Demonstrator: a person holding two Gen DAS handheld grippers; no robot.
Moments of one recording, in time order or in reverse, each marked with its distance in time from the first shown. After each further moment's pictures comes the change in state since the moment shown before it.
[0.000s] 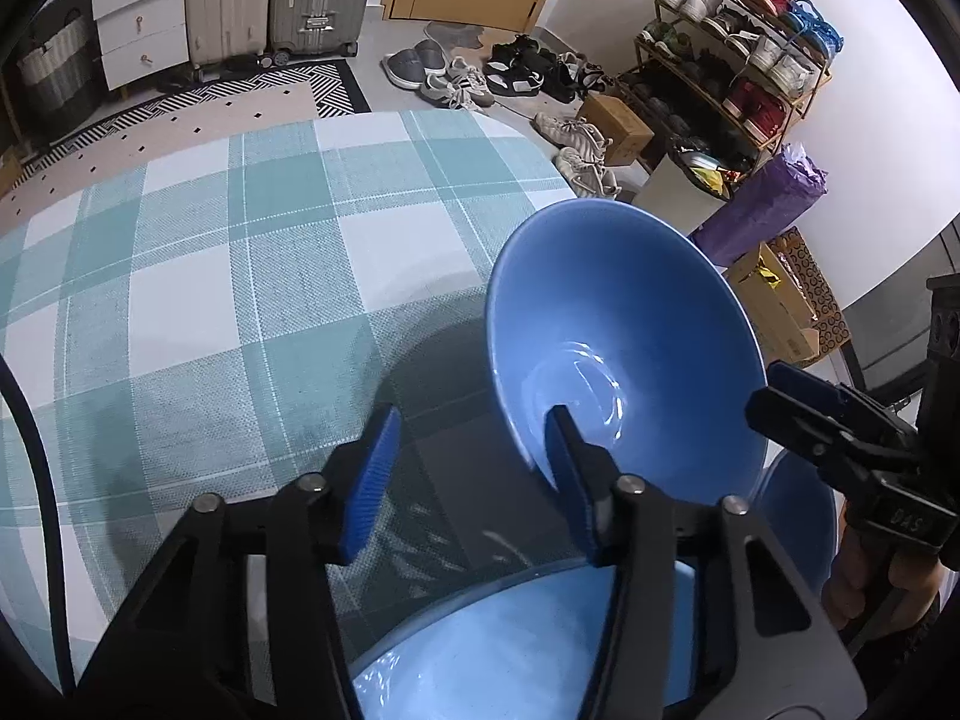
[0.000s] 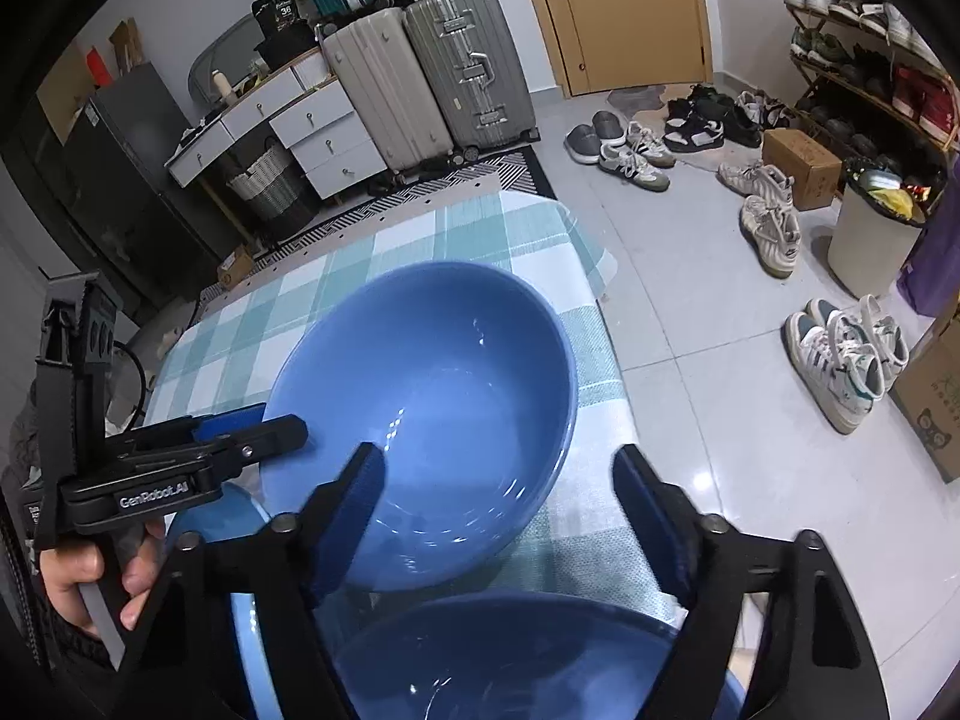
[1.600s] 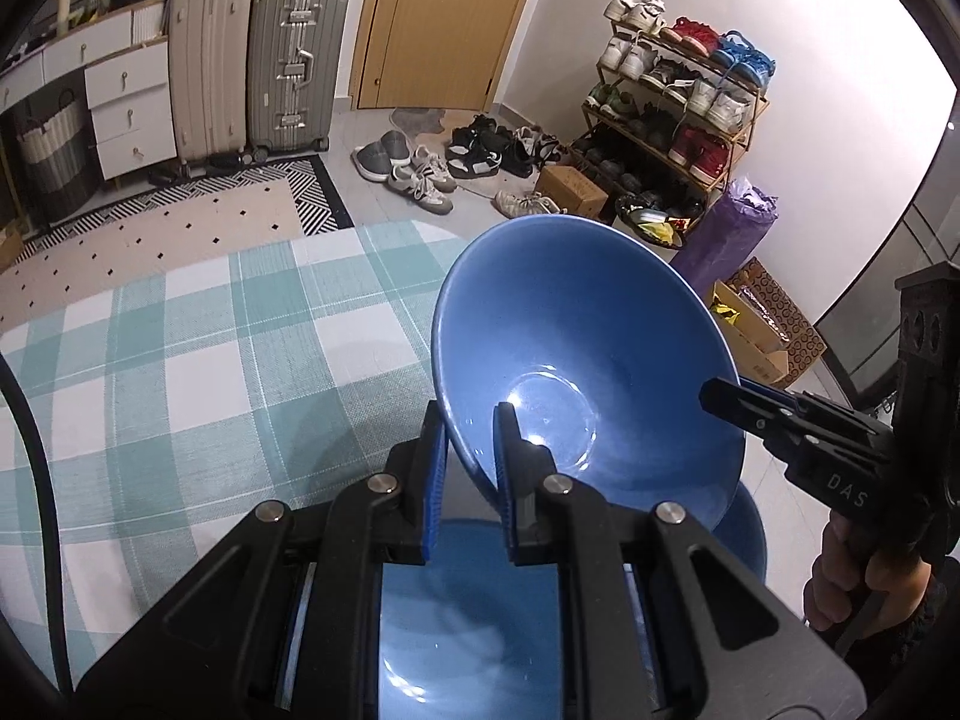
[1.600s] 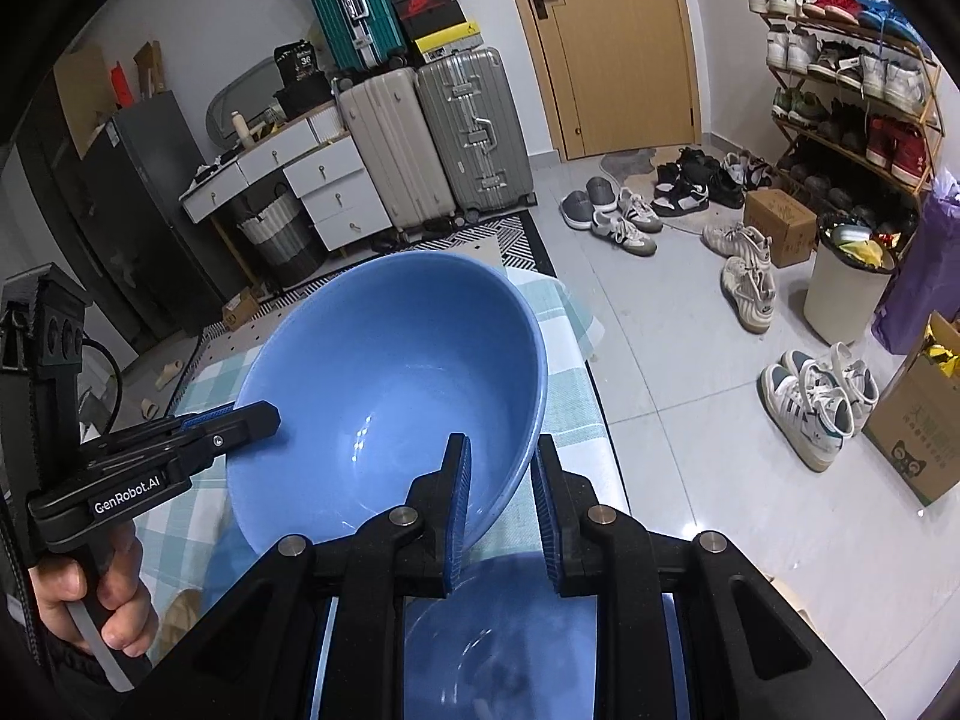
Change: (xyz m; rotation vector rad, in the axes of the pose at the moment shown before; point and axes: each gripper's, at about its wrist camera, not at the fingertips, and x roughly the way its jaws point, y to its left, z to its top) left arm -0.137 -0.065 -0.028 0.107 -0.215 -0.026; right arm -0.081 0.020 -0.011 -0.030 -0.164 -0.031
